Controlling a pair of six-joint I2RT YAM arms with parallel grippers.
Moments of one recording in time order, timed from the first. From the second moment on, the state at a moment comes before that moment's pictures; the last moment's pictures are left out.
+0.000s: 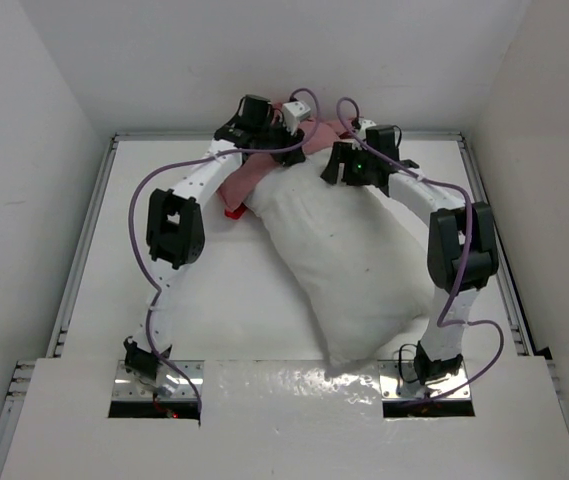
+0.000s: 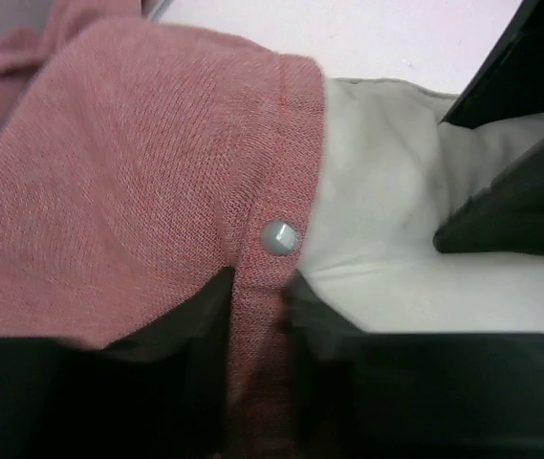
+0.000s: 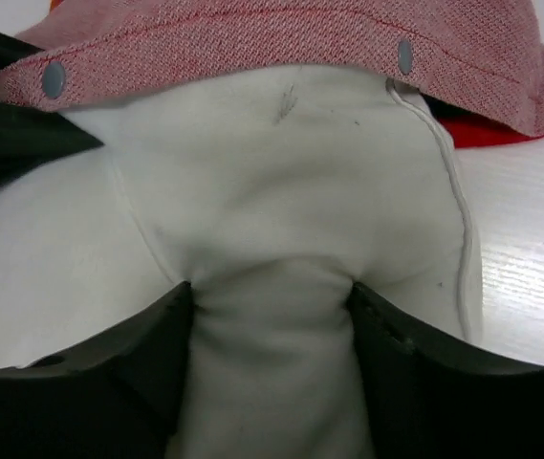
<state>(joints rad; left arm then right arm) -0.38 2.39 2.26 -0.48 0.57 0.31 0.22 1.95 1.43 -0.15 -0.28 0.26</state>
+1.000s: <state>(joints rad) -0.38 2.36 2.25 -0.44 0.33 0.19 0.24 1.93 1.32 0.05 -0.32 0.32</state>
